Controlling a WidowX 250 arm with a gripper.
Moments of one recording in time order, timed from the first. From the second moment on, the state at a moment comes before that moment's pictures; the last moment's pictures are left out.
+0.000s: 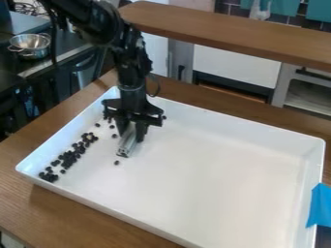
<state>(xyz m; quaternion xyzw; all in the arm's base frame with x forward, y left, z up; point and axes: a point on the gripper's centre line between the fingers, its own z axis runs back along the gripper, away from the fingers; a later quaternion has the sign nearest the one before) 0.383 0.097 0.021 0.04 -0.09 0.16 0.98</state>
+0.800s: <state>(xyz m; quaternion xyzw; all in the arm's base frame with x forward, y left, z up) 0.359 0.132 0.024 0.09 -0.09 0.21 0.97</state>
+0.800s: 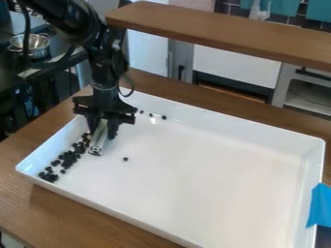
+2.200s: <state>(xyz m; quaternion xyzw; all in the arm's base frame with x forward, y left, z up) 0.409 0.041 0.021 0.03 -0.08 0.10 0.99</state>
